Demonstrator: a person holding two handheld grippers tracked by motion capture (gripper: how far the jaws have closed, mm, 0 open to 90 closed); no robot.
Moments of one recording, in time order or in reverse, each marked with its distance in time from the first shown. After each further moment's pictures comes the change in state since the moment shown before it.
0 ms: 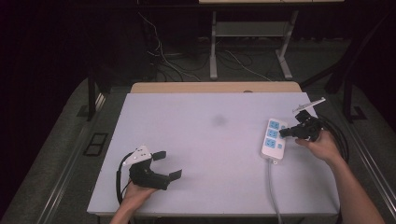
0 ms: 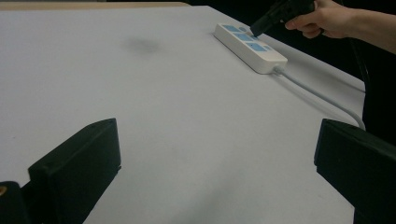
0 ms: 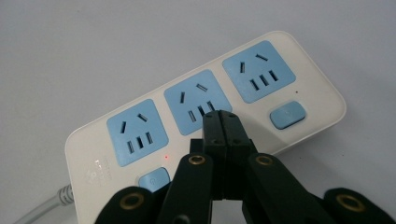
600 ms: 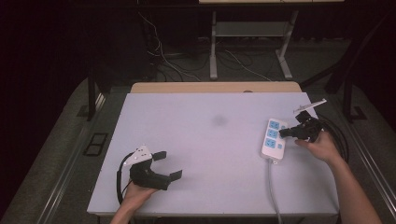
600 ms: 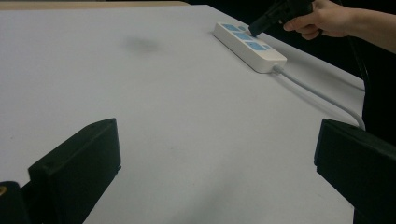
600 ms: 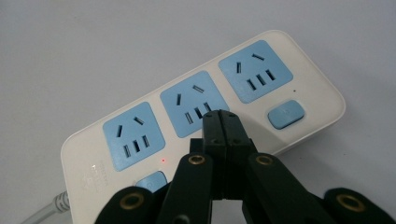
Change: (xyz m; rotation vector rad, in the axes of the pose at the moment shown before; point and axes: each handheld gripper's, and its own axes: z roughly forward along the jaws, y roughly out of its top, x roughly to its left) left arm -0.001 0.000 0.001 0.003 -0.002 0.003; right arm -0.002 -0.005 0.002 -0.026 0.001 0.026
